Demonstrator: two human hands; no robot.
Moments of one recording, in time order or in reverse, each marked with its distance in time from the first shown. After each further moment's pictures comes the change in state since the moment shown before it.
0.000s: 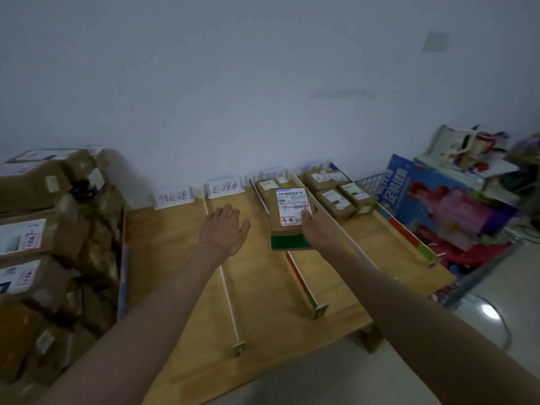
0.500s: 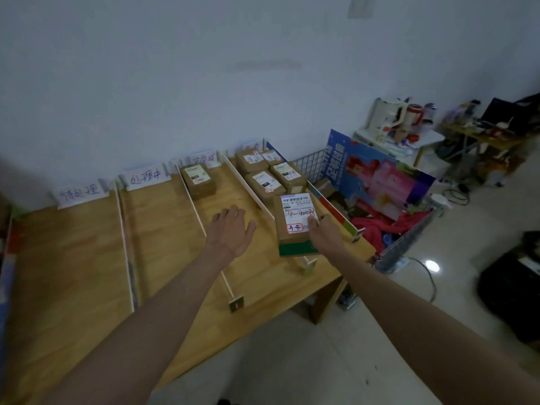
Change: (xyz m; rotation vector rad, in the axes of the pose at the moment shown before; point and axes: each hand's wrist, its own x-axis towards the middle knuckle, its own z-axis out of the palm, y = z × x) left_hand 0.043 0.254 0.063 -0.072 -0.085 0.163; right_hand 0.064 0.201 -0.167 -0.023 0.053 0.168
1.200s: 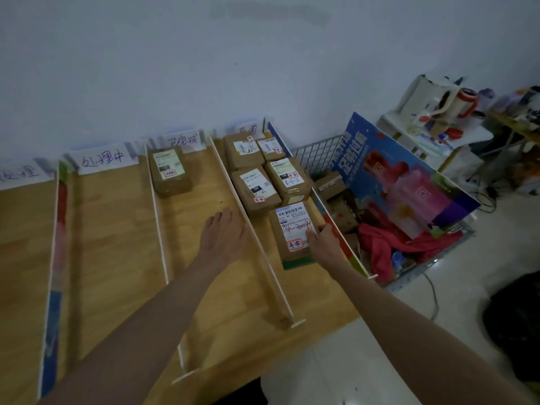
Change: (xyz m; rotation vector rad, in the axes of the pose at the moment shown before) left_hand 0.215 0.016 0.109 -0.063 -0.044 -0.122; right_hand 0.254 0.041 0.032 0.023 -0.165 0.082
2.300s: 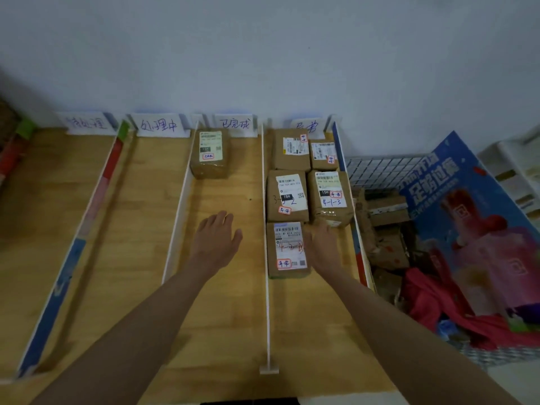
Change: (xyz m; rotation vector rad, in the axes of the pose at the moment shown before) left_hand 0.037 -0.009 0.028 0.010 -0.119 -0.387; right_hand 0.134 -0.028 0.038 -0.302 -0.213 -0.396
